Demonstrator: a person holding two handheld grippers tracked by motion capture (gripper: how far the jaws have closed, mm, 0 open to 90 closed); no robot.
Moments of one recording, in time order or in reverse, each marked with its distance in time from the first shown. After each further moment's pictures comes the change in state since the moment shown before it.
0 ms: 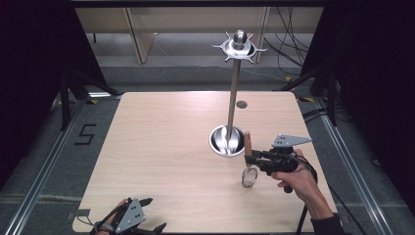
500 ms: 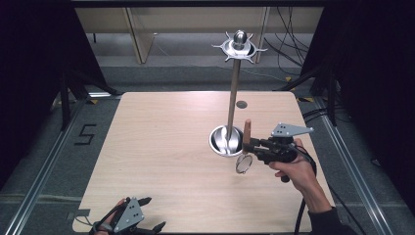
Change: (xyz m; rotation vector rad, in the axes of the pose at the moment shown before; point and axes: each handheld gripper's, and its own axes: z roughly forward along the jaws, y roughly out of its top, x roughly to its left) left arm 0.003 0.000 -0.002 -0.005 0.013 0.001; right arm 0.006 0.038 -0.005 -0.086 -0.021 -0.041
